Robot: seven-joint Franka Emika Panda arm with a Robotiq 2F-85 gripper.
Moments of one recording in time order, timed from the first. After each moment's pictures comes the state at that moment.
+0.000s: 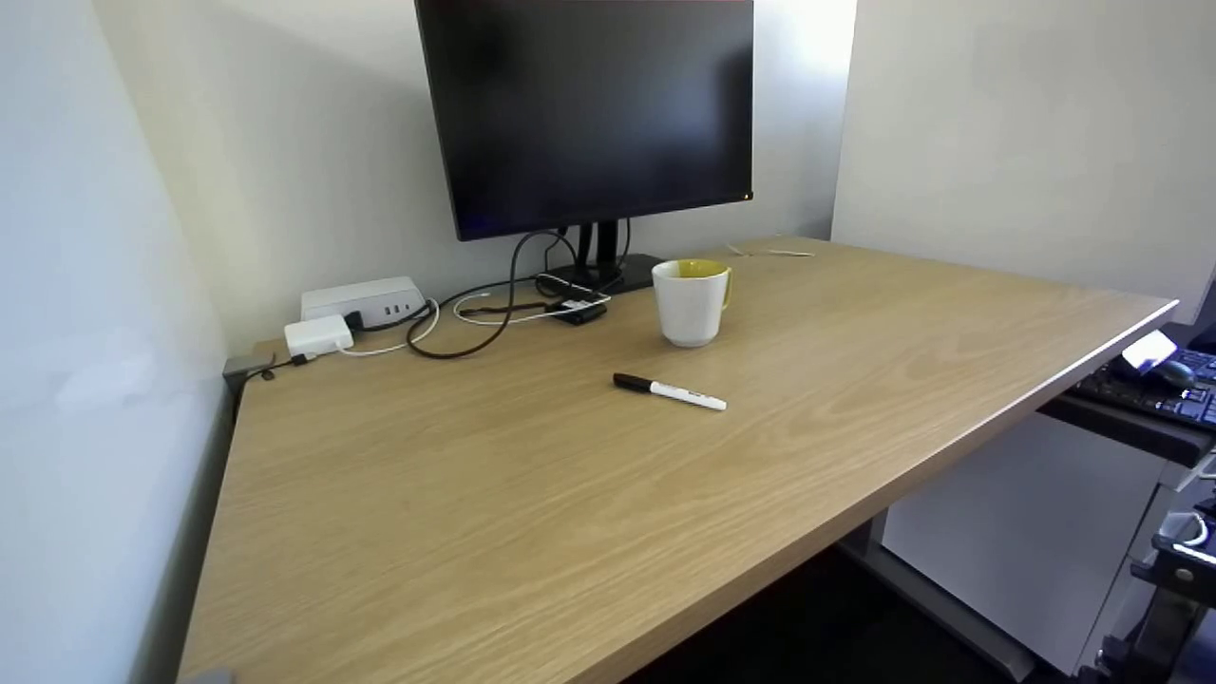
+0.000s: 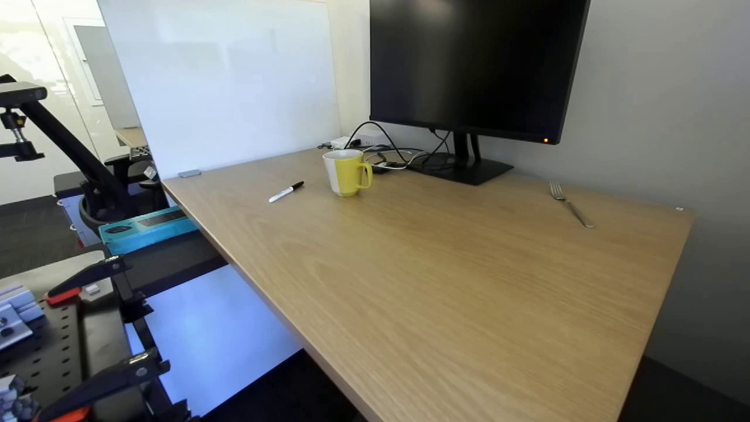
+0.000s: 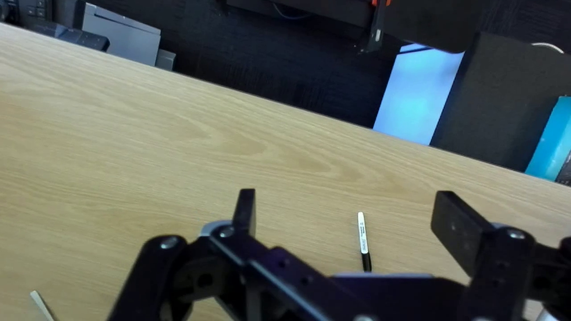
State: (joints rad) arm 0.10 -0.60 0.04 -2.29 0.00 1.65 -0.15
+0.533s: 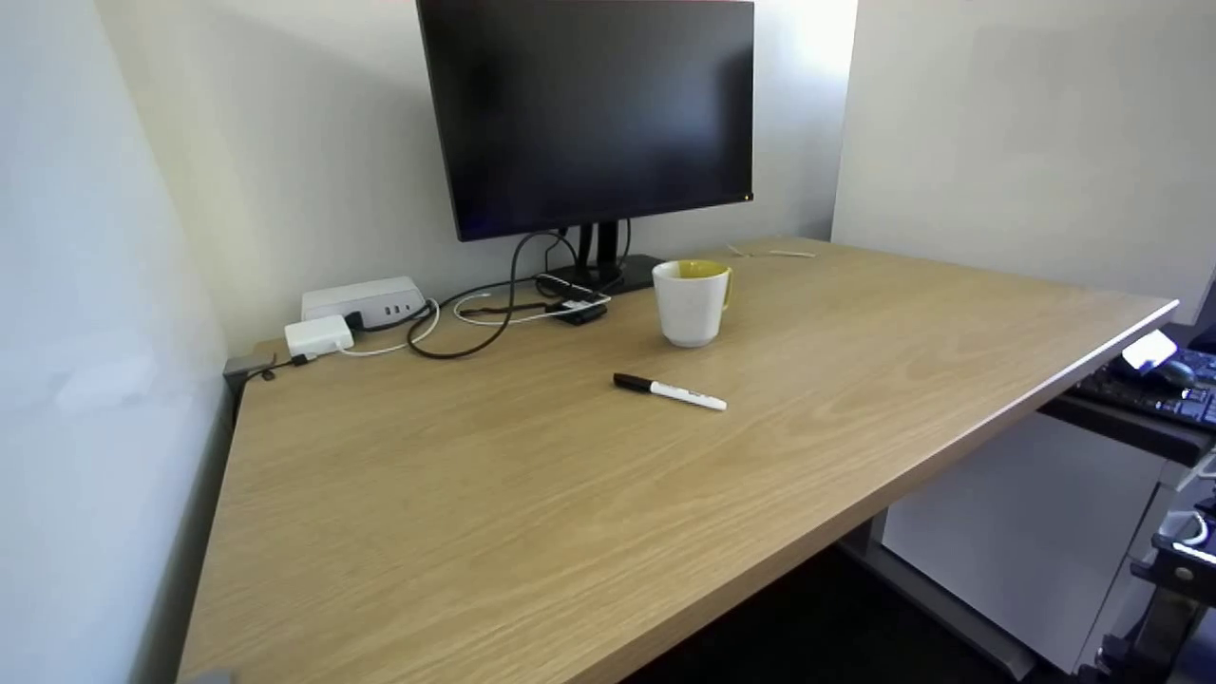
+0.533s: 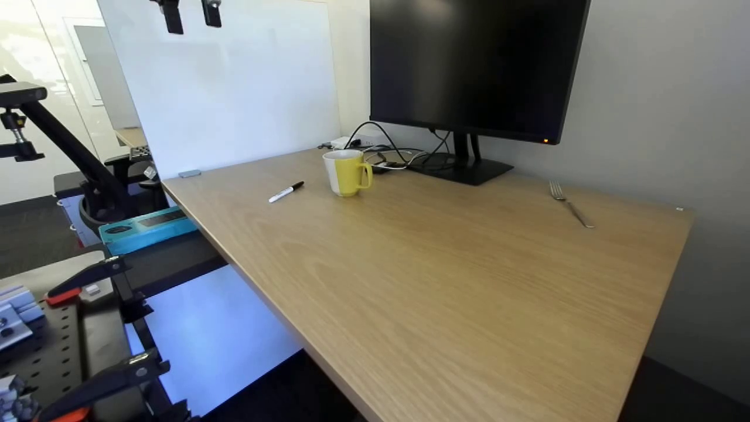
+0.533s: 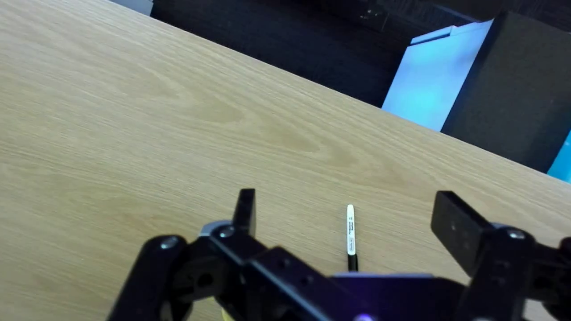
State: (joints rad) arm 0.14 -0.38 0.11 -2.34 0.00 1.90 -0.13
